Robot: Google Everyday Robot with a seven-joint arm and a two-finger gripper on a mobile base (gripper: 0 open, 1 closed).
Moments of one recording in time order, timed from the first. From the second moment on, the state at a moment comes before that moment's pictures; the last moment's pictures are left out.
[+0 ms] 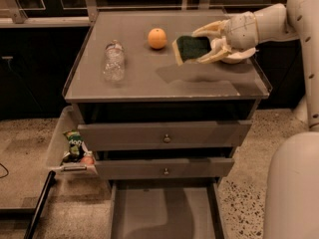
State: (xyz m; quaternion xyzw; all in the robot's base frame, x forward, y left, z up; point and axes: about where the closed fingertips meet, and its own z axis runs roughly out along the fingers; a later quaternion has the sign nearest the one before) arm 0.693 -0.141 0.920 -0.74 0.40 0.16 0.52
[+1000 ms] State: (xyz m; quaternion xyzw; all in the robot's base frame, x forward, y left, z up) arm 0.691 -0.128 0.883 -0.74 0.49 0.21 0.42
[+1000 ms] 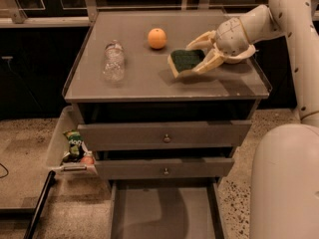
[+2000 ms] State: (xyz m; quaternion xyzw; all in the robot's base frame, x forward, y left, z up) arm 0.695 -0.128 0.873 -0.74 0.51 0.21 0.39
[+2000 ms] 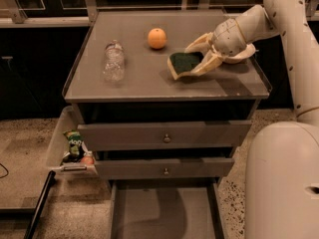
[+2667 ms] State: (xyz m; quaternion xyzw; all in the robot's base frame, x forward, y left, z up) arm 0.695 -0.128 0.873 -0.74 0.51 0.21 0.39
